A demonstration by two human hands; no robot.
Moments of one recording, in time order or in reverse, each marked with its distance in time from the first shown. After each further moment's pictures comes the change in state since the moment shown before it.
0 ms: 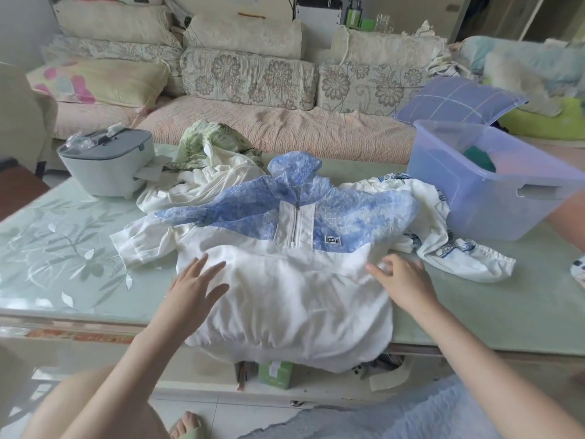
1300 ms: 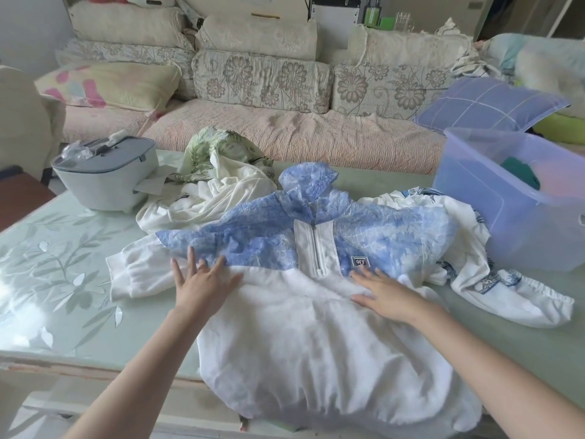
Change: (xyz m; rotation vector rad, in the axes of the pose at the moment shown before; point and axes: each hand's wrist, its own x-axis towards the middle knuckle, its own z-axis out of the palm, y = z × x) left_hand 0.108 -0.012 0.023 0.274 -0.066 -0.233; right_hand 0.092 -0.025 0.045 -0.204 -0.478 -0.320
